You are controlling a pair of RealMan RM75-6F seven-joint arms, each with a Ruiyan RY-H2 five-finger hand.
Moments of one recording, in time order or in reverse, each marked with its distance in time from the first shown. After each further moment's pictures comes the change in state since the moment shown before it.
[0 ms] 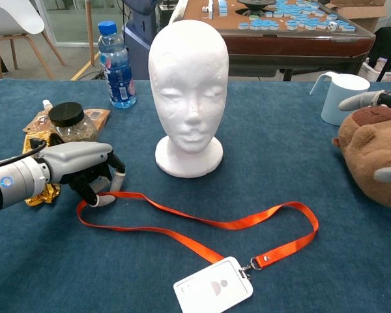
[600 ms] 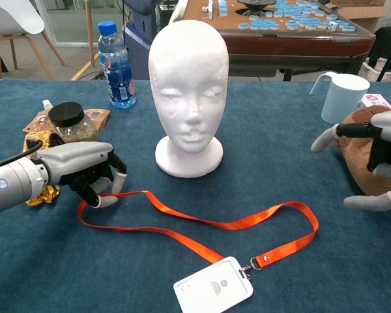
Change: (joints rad) left arm 0.016 0.009 0.008 -0.036 0.034 0.029 -0.044; right arm 0.070 -0.080 0.034 -0.010 0.115 -0.150 -0.098
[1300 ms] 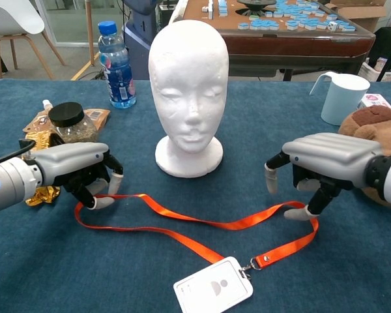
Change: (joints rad) left arm 0.013 0.024 0.006 -0.037 -0.003 0.010 -0.009; right arm 0.180 -0.262 0.070 0.134 0.322 -0.152 -0.313
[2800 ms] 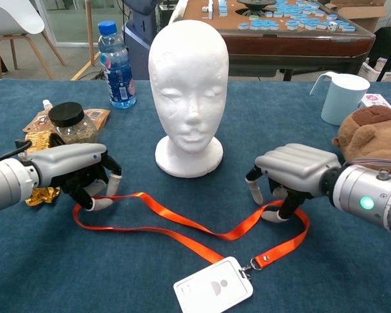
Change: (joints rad) left arm 0.008 0.012 0.005 -0.020 0.001 0.004 -0.012; right arm 0.099 -0.175 -0.029 0.188 0.082 0.026 -0.080
